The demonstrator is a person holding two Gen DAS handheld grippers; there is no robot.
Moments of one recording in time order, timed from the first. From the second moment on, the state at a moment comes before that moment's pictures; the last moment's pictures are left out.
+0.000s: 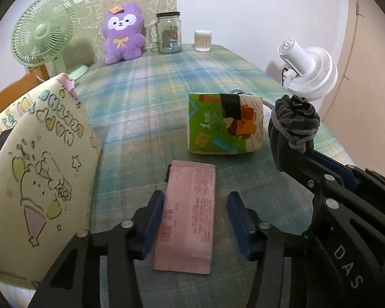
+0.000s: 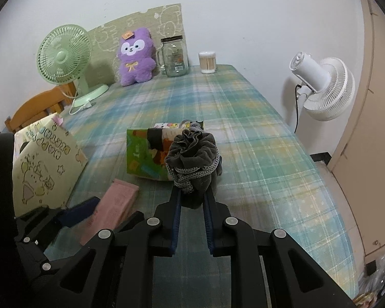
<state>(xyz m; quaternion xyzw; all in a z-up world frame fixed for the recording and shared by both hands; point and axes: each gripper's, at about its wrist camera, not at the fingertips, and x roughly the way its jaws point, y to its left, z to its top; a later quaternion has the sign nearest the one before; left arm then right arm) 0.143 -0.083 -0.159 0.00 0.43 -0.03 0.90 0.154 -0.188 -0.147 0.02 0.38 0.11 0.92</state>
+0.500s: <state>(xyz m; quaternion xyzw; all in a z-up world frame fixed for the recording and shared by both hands) 0.129 -0.085 -0.157 0.01 0.44 -0.03 0.90 0.141 -0.190 -0.147 0.02 0.39 0.10 0.91</state>
